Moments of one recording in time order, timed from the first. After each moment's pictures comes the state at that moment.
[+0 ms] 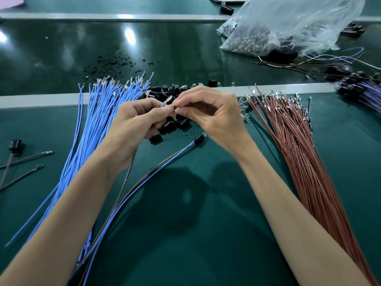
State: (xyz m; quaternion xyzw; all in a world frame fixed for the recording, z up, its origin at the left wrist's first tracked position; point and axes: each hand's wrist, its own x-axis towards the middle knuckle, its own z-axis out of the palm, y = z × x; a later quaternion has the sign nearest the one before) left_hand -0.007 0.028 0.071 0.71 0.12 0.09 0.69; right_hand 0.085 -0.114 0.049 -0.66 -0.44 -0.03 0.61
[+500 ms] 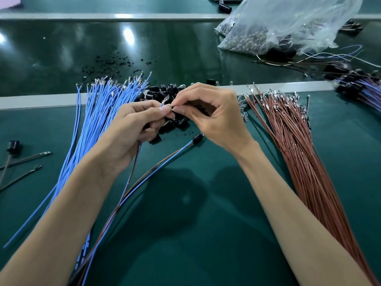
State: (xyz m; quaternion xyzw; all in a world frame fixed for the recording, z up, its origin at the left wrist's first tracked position) left_hand -0.007 0.032 0.071 0.67 0.10 0.03 0.74; right_hand 0.083 -0.117 0.055 -0.68 -0.47 -0.10 0.55
